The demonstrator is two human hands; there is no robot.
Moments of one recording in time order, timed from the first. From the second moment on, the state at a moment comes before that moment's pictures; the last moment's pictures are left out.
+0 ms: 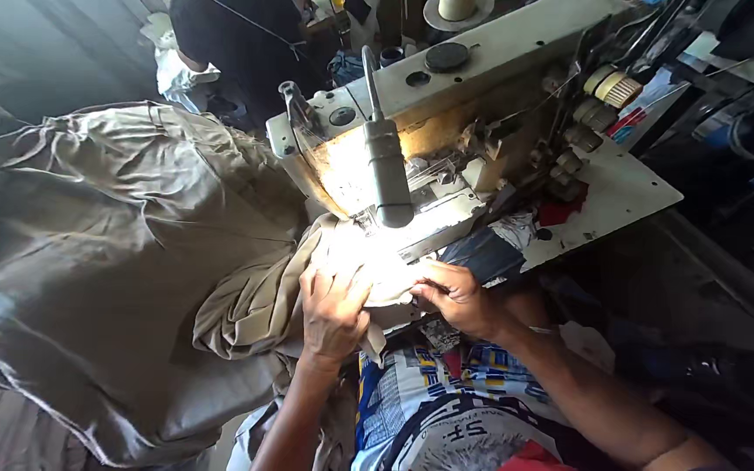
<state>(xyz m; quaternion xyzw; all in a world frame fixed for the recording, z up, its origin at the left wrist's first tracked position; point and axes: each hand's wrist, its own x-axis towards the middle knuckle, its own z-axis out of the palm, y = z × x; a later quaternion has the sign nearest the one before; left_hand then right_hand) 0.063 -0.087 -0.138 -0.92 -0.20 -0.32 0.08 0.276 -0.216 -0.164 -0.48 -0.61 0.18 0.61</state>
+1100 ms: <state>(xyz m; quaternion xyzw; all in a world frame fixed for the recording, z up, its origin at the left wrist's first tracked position) 0.006 -0.094 -0.005 -0.89 -0.21 -0.38 -0.13 0.271 -0.142 -0.104 -0.49 -0.70 0.12 0.51</state>
